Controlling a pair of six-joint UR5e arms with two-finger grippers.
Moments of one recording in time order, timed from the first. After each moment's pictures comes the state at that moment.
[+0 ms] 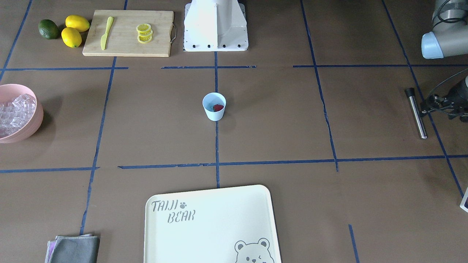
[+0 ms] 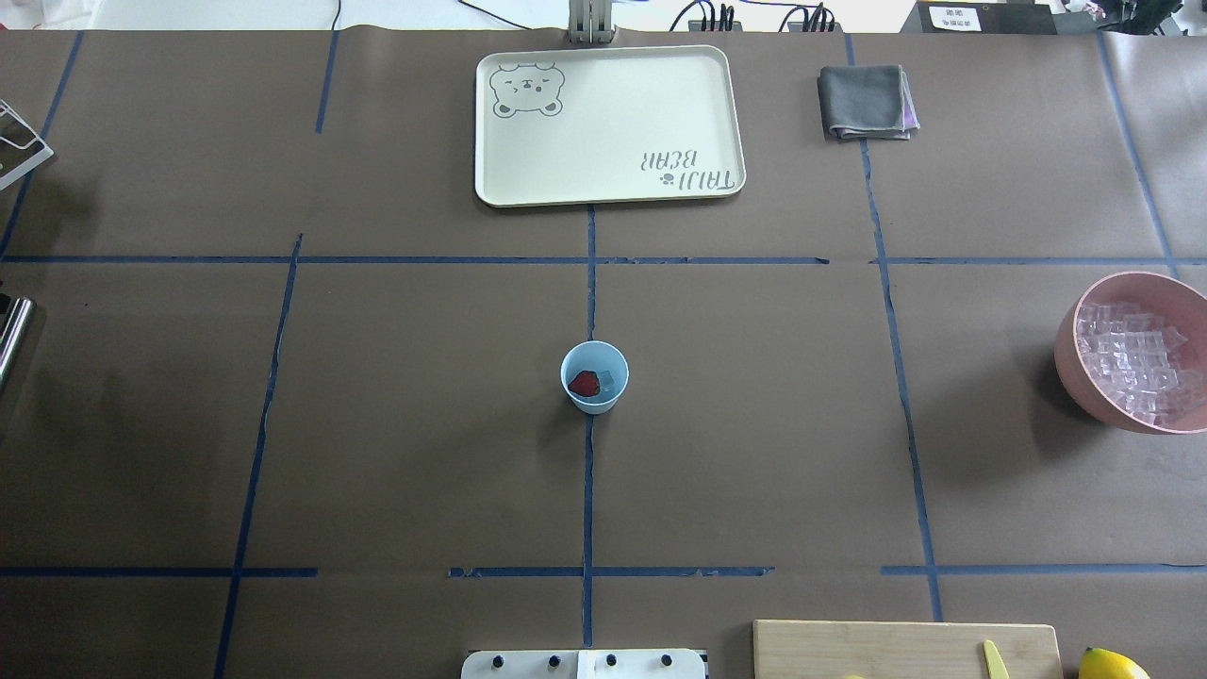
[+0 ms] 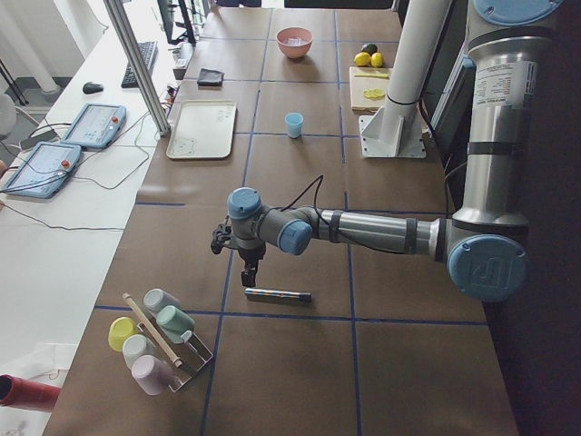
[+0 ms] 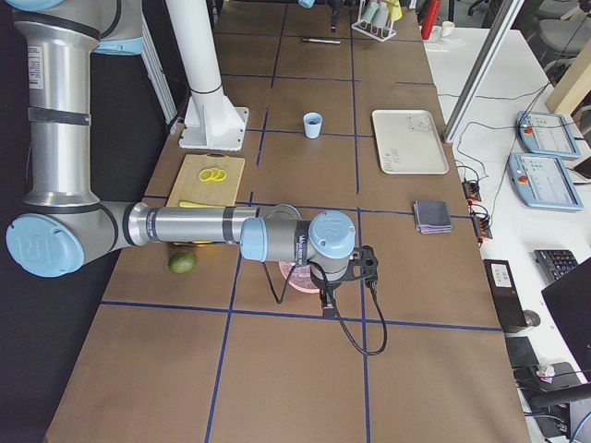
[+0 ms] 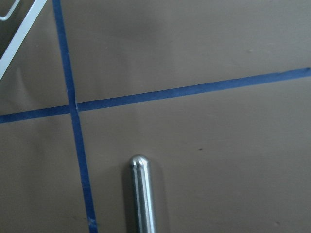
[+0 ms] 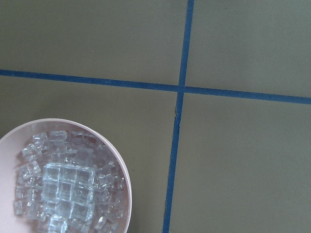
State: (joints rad) left arm -1.22 -1.56 -1.49 -2.02 -2.24 -0.41; right arm 1.61 -1.64 1.69 -1.62 2.42 -0.12
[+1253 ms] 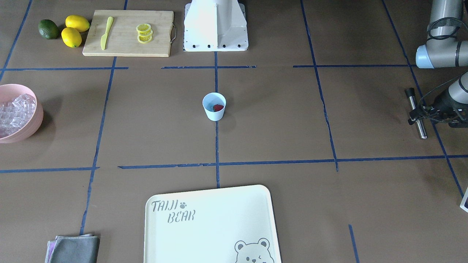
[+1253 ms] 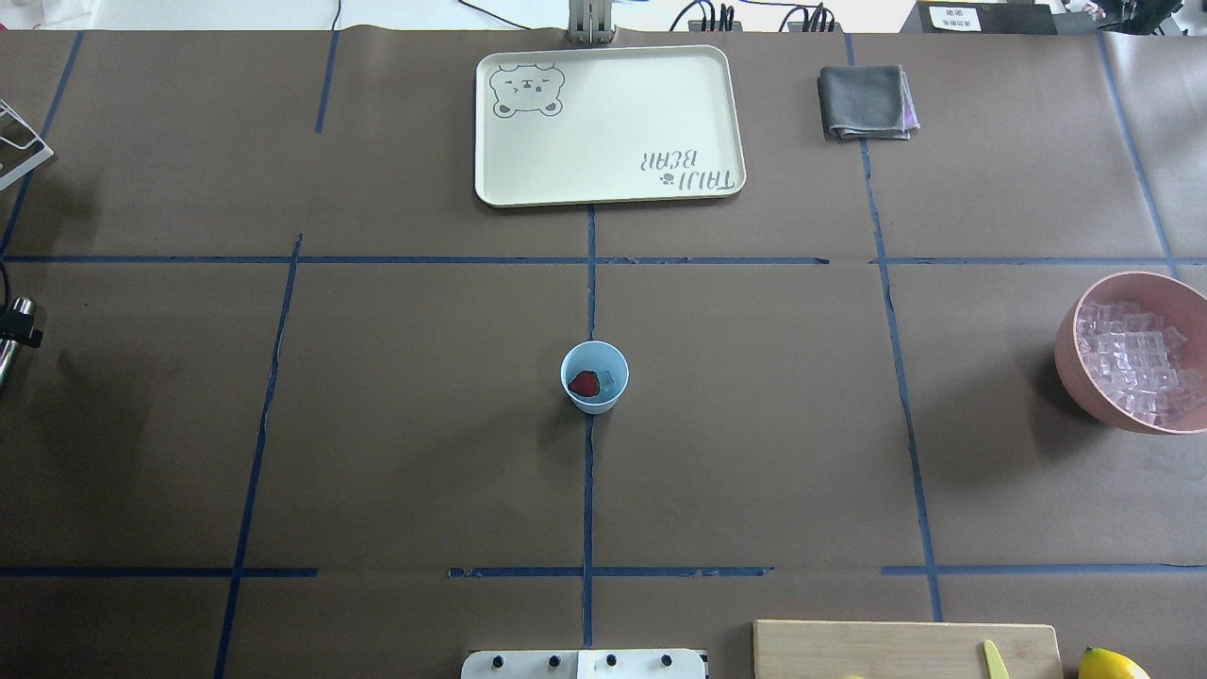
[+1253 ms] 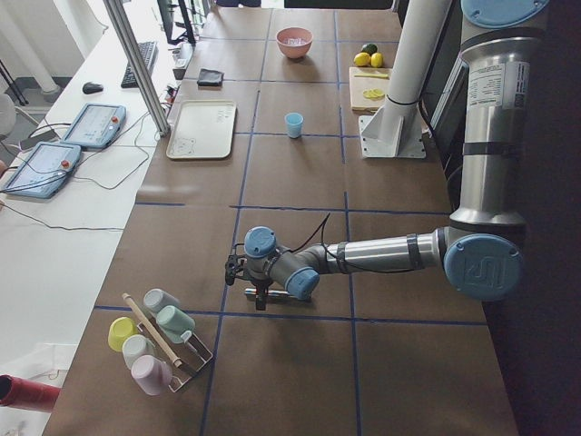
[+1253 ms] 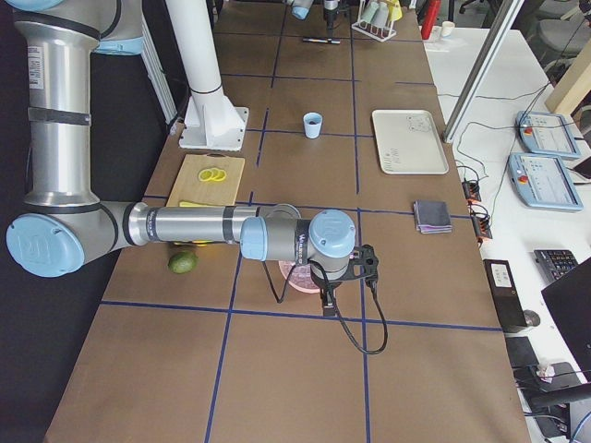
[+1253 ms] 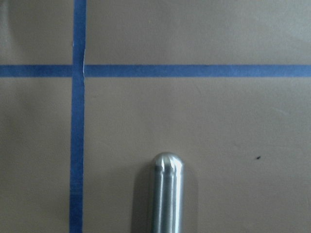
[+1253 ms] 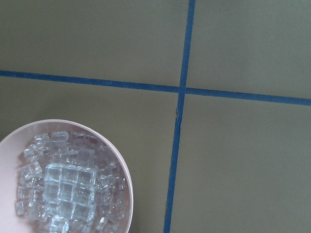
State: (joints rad) left arm -1.13 -1.55 -1.34 -2.29 -2.23 -0.63; right arm 1.61 -1.64 1.70 -1.62 2.42 -0.12
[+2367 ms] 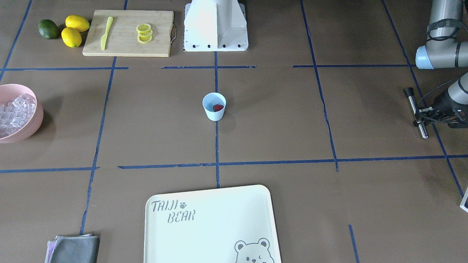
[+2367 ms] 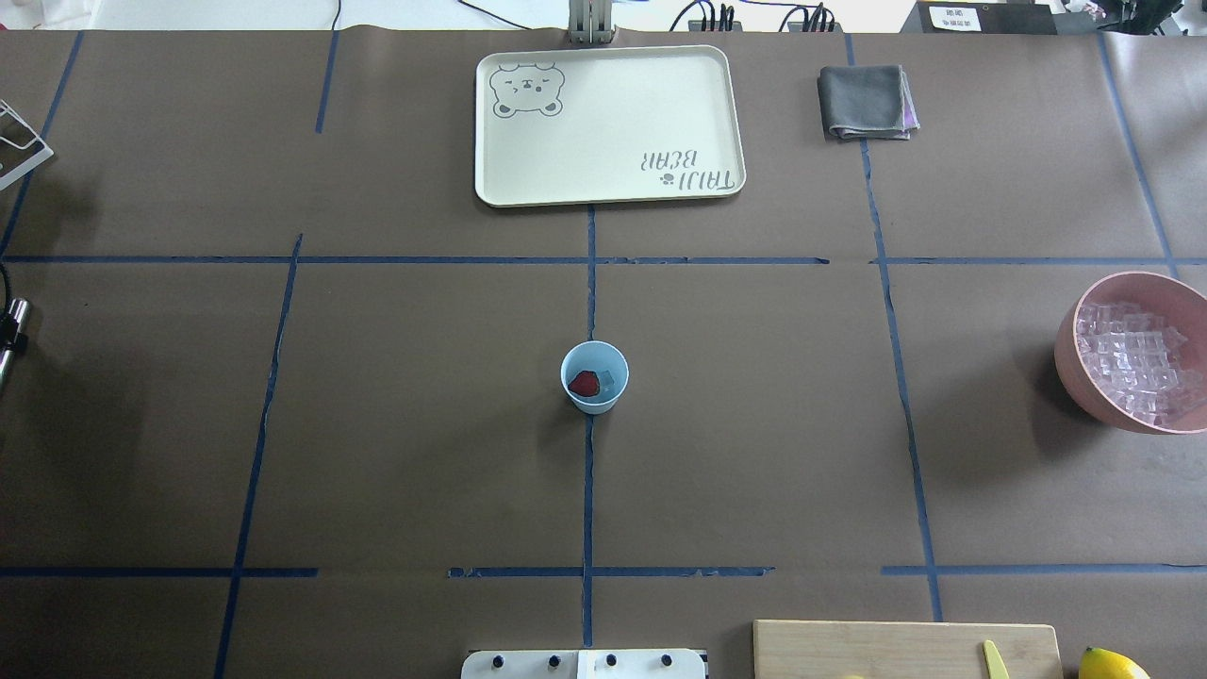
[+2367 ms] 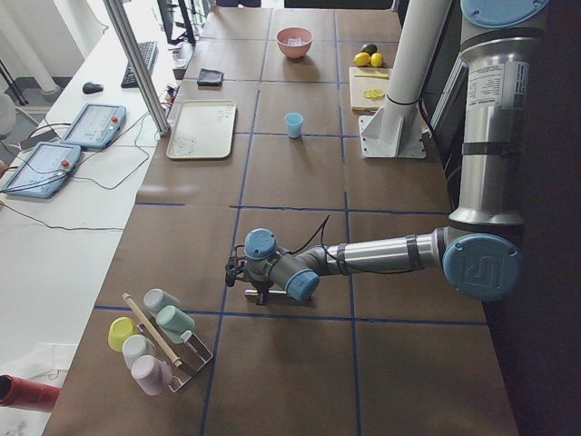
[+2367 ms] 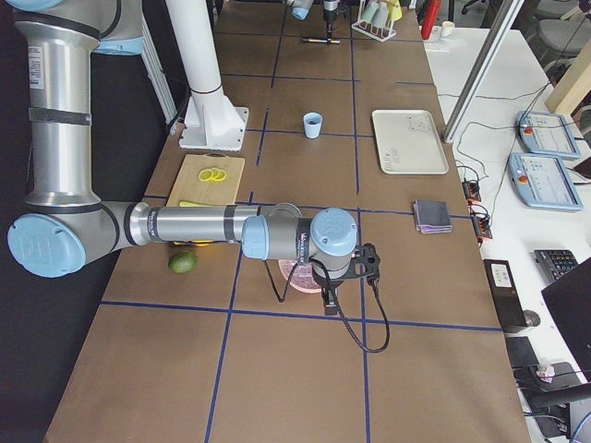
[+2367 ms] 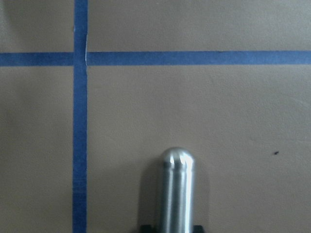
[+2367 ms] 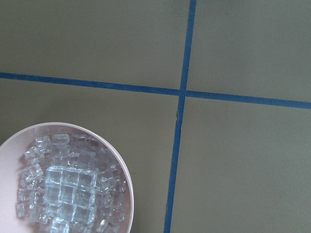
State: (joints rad) left arm -1.13 -1.55 -1.34 -2.31 -2.23 -0.63; right arm 1.61 -1.63 1.70 -1.62 2.42 -0.12
